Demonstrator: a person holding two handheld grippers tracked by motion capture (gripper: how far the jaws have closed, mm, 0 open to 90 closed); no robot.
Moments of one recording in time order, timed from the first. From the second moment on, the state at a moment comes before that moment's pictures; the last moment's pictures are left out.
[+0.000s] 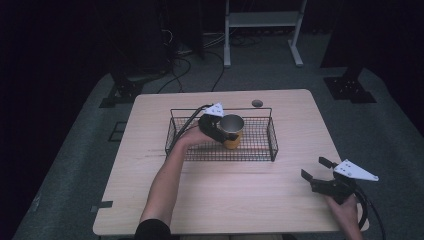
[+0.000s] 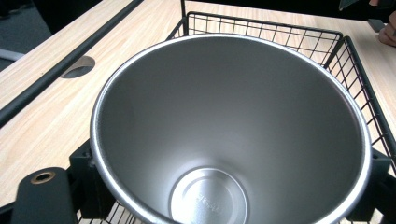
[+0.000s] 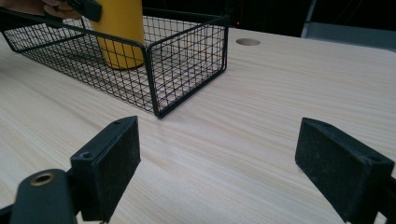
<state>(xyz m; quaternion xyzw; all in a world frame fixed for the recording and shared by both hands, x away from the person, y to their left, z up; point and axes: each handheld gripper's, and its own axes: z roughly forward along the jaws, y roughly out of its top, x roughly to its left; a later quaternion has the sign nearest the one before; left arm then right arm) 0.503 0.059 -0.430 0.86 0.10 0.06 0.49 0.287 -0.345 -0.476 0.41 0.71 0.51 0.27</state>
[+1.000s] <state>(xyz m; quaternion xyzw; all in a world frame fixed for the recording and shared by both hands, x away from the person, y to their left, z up) 0.504 0.059 -0.428 0.85 0.12 0.08 0.50 0.285 -0.347 -0.476 0.40 0.70 0.52 0.27</state>
